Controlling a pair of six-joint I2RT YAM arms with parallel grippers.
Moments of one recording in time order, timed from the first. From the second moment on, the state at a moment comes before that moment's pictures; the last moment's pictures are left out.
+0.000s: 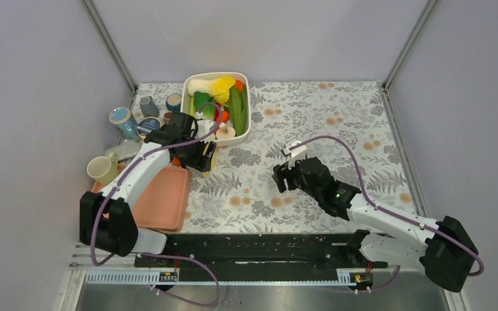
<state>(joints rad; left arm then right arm) -0.27 1.34 1.09 -0.80 0.24 0.19 0.84 1.07 0.60 0.04 0.19 0.12</state>
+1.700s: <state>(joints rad) -0.29 1.30 1.20 -0.75 0.75 0.02 0.83 1.23 0.49 0.73 -0.07 0.80</state>
